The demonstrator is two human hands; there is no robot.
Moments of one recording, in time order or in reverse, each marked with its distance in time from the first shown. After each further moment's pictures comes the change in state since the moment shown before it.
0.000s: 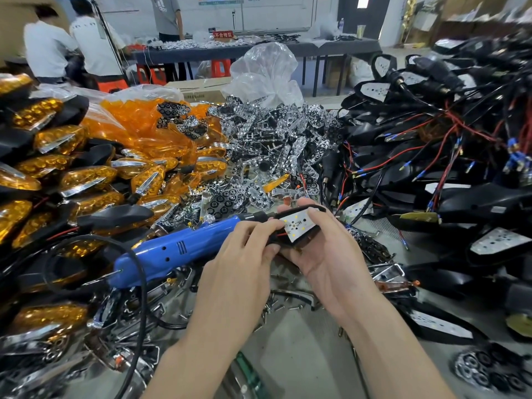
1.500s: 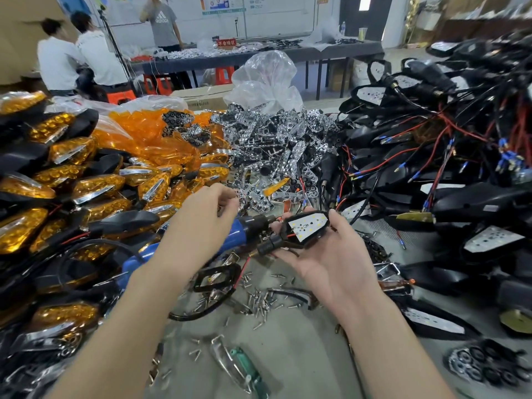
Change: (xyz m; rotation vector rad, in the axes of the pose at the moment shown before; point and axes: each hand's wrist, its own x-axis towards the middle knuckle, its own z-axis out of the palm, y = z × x) left_hand 0.073 -0.048 -0.030 0.013 -0.141 -0.197; right_hand 0.002 -0.005 -0.009 0.348 0.000 0.172
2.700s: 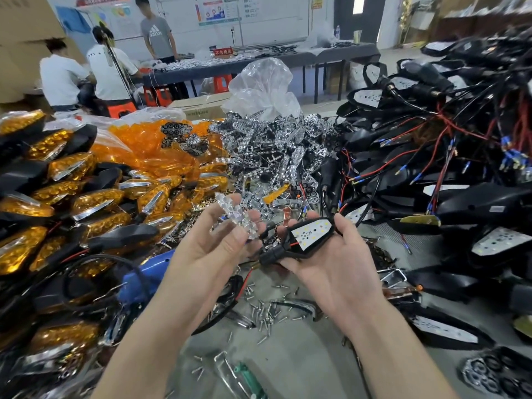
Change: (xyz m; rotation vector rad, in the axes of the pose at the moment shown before) left_hand -0.050 0.015 0.004 -1.421 -0.165 -0.051; right_hand 0.006 0.000 -0.006 0.003 -0.058 -0.059
